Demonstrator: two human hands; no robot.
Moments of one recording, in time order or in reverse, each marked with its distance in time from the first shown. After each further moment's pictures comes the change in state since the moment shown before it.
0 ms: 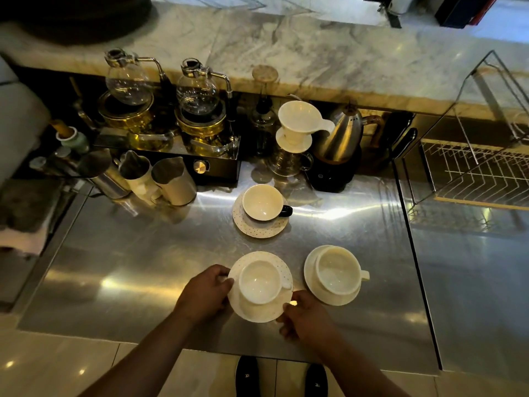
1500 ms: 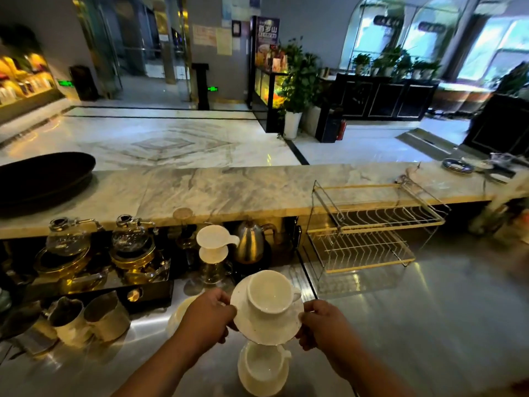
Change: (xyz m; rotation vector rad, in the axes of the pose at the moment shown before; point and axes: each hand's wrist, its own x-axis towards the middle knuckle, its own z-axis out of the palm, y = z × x) left_hand -0.108 0.259 -0.077 -0.279 -0.070 0.361; right_hand -0.154 -0.110 -0.179 0.195 0.345 -0.334
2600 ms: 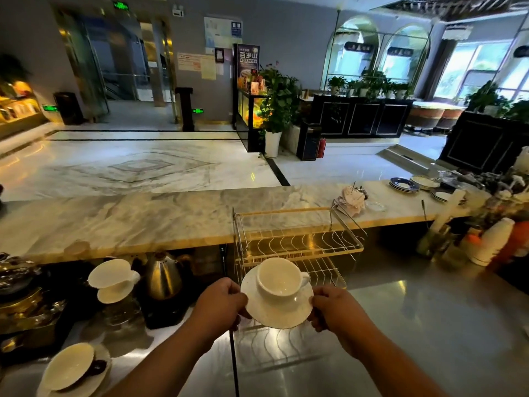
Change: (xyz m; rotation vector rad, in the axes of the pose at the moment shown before) left_hand 0.048 0.204 0.258 -0.030 0.054 0.088; right_hand 0.075 -0.013 -0.323 -0.001 0.026 -0.148
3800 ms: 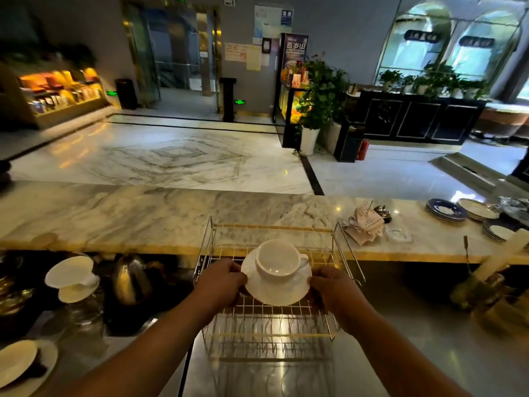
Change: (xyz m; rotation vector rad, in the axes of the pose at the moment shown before) left_hand 0.145 0.088 0.108 -0.006 0.161 -0.078; right_hand 0.195 -0.040 -0.126 -0.041 -0.138 -0.029
